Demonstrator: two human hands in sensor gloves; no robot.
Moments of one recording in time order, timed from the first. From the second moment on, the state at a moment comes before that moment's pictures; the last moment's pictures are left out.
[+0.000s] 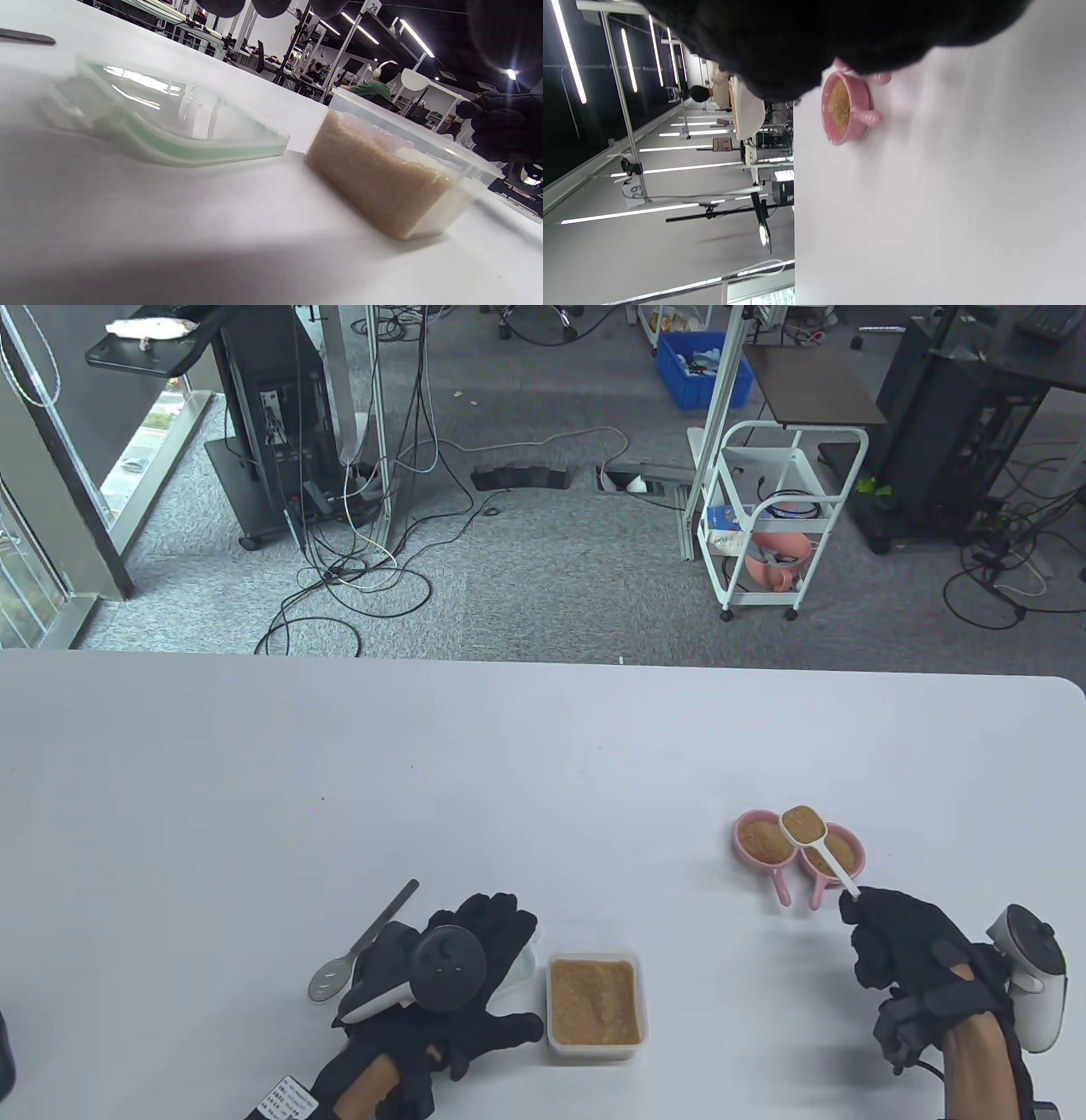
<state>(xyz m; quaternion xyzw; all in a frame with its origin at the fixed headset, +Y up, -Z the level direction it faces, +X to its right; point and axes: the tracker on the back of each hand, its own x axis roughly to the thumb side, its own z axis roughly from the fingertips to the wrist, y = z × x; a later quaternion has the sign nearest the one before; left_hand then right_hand) -0.117 -0.709 -0.270 -0.13 -0.24 0.18 0.94 0.408 -0.729 -0.305 -0.14 0.11 0.69 0.70</state>
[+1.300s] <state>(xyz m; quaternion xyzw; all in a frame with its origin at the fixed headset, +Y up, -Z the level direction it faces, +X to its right) -0.116 -0.713 -0.271 -0.15 -0.24 0.17 0.94 0.423 -0.726 -0.305 -0.29 -0.01 0.83 0.46</state>
